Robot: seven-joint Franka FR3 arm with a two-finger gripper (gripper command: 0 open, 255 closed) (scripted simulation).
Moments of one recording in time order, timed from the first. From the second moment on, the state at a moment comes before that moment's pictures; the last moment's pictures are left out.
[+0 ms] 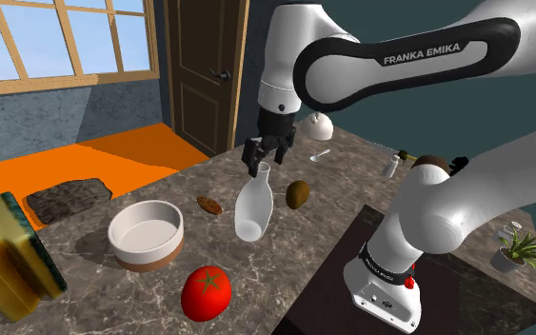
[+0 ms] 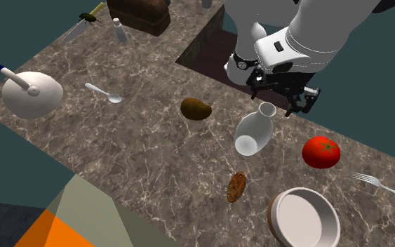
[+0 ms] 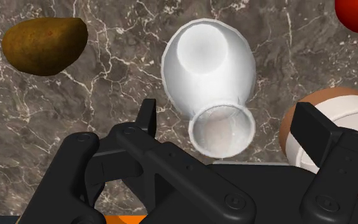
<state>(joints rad) 0.15 -0.57 0.24 -2.54 0.12 1.98 0.40</state>
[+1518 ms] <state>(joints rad) 0.15 -0.55 0.24 -2.59 0.12 2.05 0.40</state>
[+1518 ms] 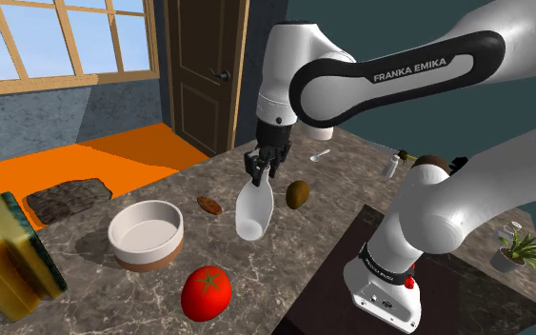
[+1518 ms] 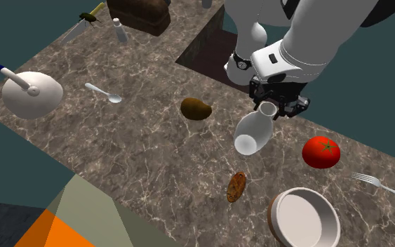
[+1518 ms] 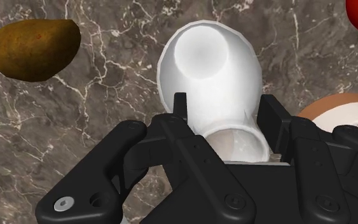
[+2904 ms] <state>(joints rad) 0.14 -0.60 0.21 -2.35 0.10 1.76 0.40</state>
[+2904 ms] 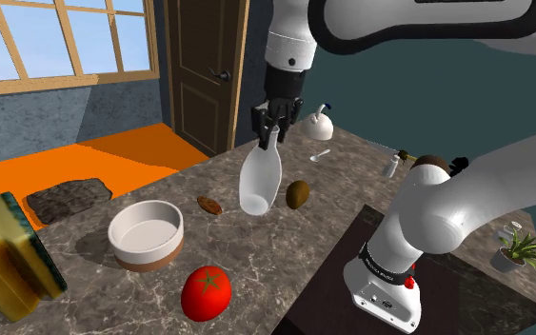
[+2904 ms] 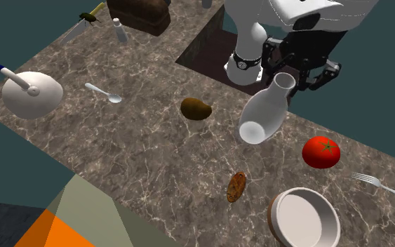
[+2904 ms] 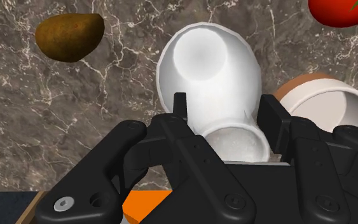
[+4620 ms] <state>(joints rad) 0.13 -0.52 0.19 -1.94 0.08 1.42 0.41</state>
